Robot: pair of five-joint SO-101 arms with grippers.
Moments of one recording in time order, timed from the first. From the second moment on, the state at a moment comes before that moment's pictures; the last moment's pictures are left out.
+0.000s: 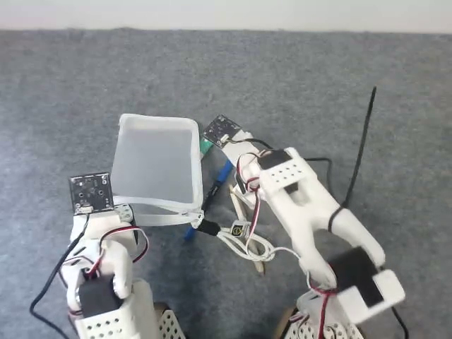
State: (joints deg) left arm -21.4 -103.3 85.4 69.0 -1.4; right arm -28.7 -0.3 30.5 53.4 23.3
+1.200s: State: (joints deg) left arm -21.4 -103.3 81.4 69.0 -2.6; right arm -24.7 14.0 20.9 53.8 28.2
